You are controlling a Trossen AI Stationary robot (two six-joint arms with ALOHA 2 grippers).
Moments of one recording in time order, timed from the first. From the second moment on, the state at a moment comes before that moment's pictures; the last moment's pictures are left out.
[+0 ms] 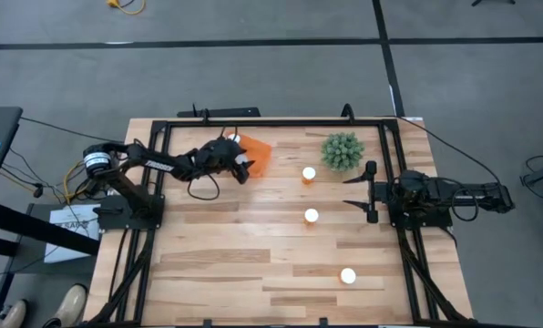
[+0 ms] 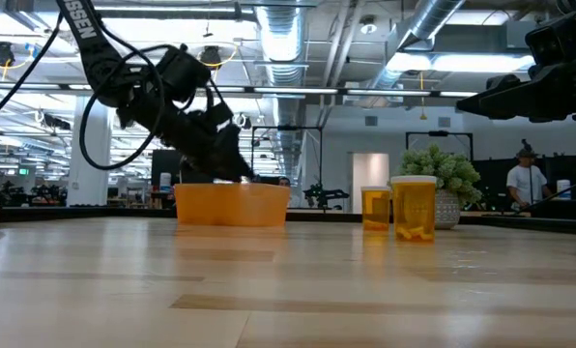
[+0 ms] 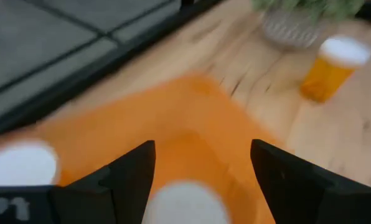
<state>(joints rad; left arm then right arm) 0.42 1.58 0.54 0.59 -0.11 -0.13 -0.01 0.07 0.06 -0.13 0.03 -0.31</state>
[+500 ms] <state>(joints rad) 0.27 1.41 0.62 0.56 -0.11 -0.04 -0.01 0.07 0.06 -0.13 0.03 -0.31</state>
